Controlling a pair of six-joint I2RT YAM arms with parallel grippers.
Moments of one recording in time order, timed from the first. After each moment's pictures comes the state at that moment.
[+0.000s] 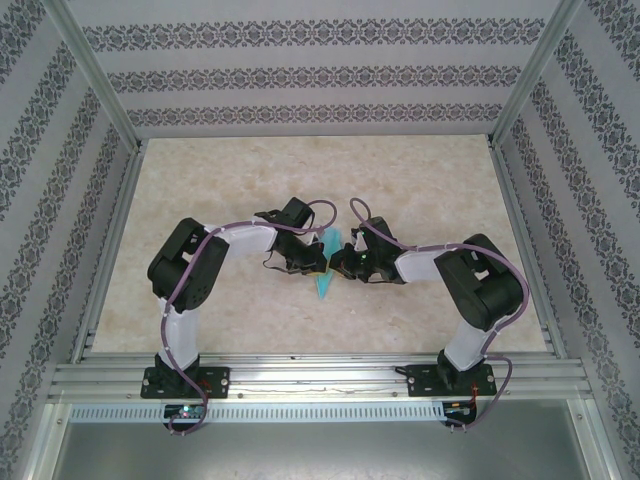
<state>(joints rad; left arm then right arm) -0.57 1.98 1.22 -0.47 0.60 -0.58 0.51 1.74 0.69 0.21 -0.54 0.99</state>
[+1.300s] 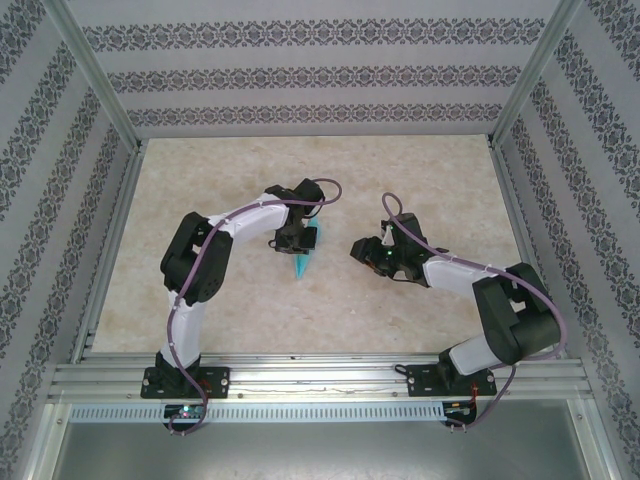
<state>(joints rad) -0.58 2.07 1.56 -0.91 0.09 -0.53 0.37 1.49 0.61 0.05 -0.45 0.88</state>
